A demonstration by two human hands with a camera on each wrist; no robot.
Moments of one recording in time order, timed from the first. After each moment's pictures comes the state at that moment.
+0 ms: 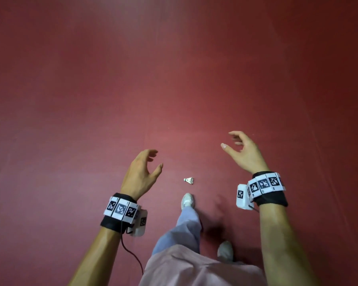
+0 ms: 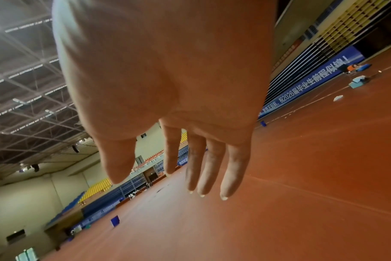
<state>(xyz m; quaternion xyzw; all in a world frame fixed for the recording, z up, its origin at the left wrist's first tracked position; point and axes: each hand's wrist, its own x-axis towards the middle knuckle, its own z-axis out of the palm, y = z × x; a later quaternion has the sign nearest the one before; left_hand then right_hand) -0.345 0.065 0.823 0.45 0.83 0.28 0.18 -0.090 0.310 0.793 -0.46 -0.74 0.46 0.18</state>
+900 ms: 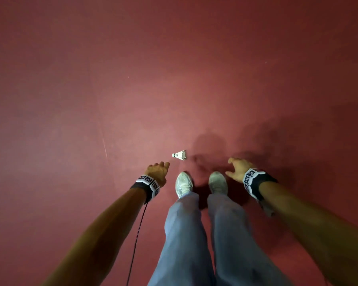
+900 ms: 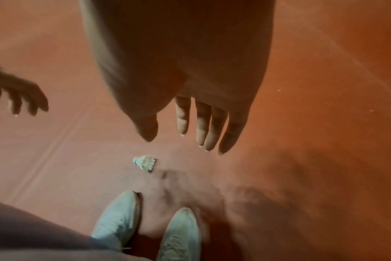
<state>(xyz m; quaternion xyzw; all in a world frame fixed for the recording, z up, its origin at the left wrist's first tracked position) -0.434 0.230 0.239 0.57 0.67 -0.28 0.38 -0.129 0.380 0.254 -0.50 -0.70 0.37 -0.34</state>
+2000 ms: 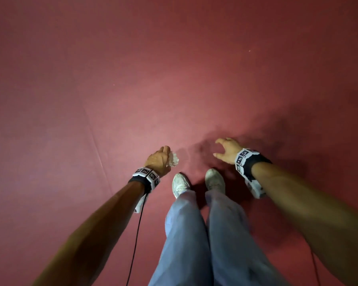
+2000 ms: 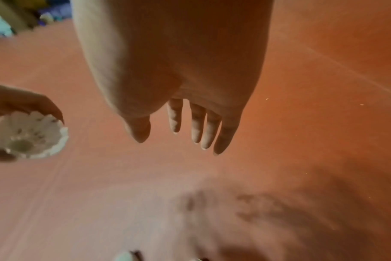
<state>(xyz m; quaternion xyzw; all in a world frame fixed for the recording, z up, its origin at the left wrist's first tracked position) -0.396 0.299 0.249 0.56 0.71 -0.15 0.40 -0.123 0.422 0.237 -0.51 -0.71 0.41 -0.26</state>
